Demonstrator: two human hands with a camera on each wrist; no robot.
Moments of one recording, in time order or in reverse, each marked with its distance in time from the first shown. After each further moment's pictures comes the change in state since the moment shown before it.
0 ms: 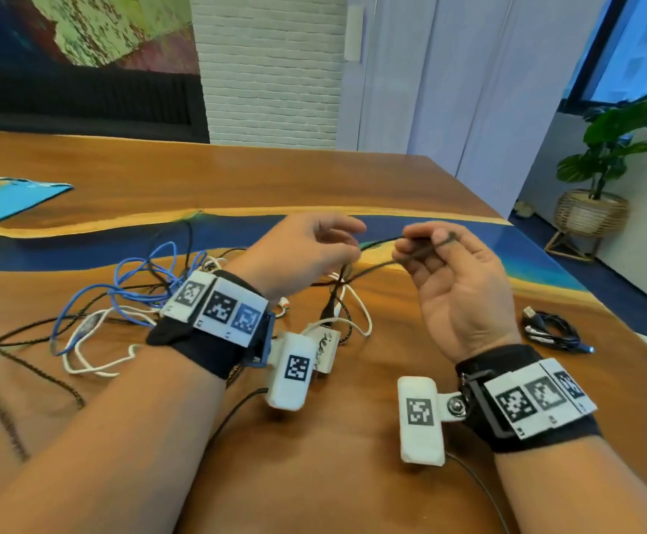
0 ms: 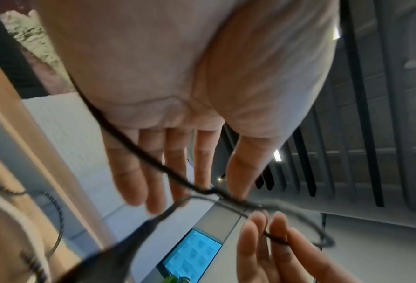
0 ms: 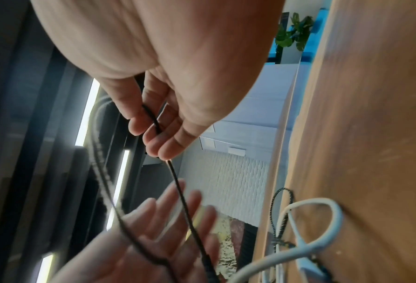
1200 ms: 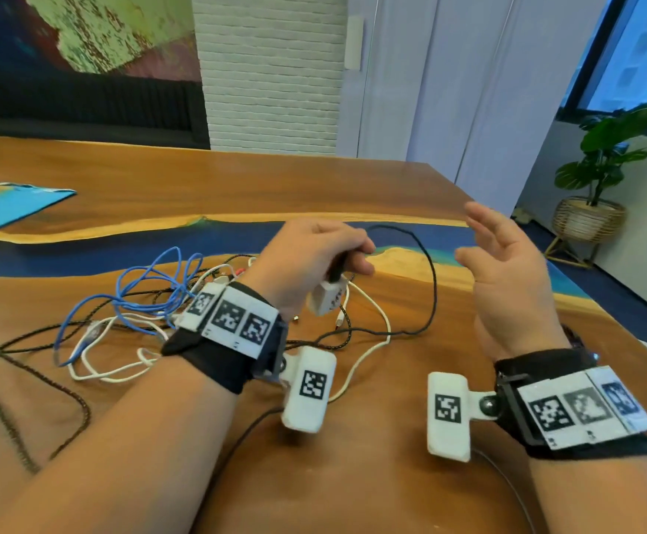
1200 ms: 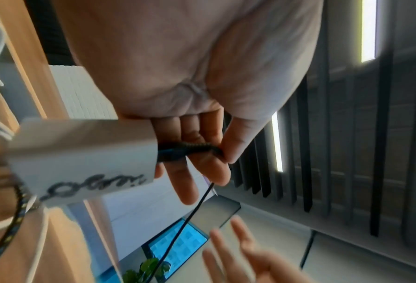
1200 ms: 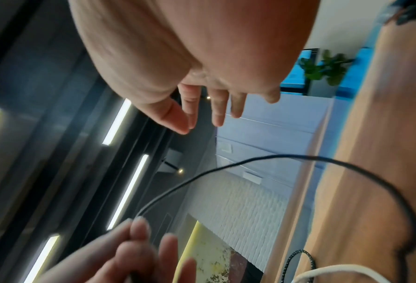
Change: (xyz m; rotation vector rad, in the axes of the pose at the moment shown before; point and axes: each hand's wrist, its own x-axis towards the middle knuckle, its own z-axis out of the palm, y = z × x) left_hand -0.006 0.003 0.006 -0.344 0.058 -0.007; right_hand 0.006 -0.027 -0.017 -0.737 0.185 -0.090
